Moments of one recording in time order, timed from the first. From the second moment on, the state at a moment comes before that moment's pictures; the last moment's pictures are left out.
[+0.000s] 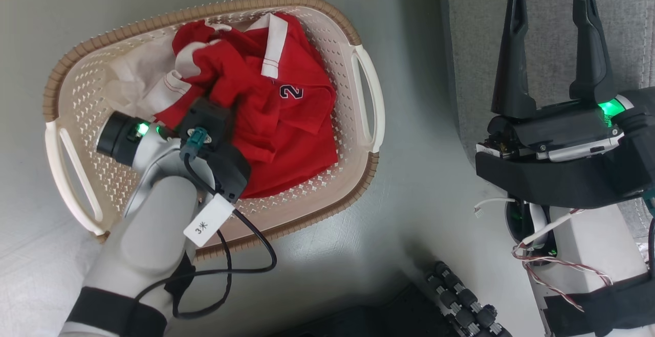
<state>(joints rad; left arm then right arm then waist) -0.80 0.09 -0.38 0.82 -0.03 -0.01 -0.17 -0.55 -0.06 0.24 -0.14 0.13 -0.12 -0.26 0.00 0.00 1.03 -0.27</state>
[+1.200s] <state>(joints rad) -0.79 0.07 -0.49 0.74 -0.04 -0.12 -0.25 -0.56 -0.07 0.19 0.22 0.14 -0.09 -0.26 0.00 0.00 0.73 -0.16</state>
